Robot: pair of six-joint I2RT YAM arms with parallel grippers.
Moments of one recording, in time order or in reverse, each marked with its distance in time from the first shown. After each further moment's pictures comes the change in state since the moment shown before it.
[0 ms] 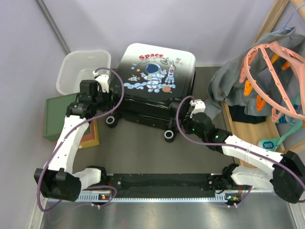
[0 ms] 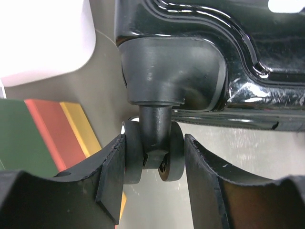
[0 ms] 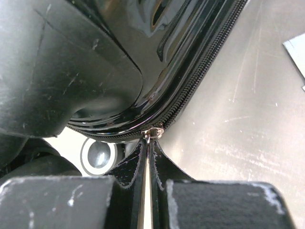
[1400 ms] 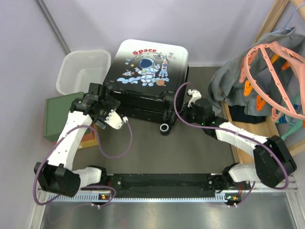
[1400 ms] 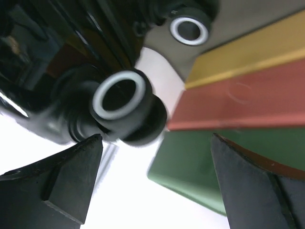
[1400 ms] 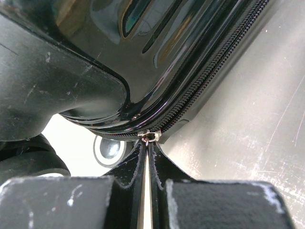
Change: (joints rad) left arm -0.074 0.027 0.069 -0.409 -0.182 1.919; right arm -0.225 0.230 0.108 0.144 -0.408 -0.064
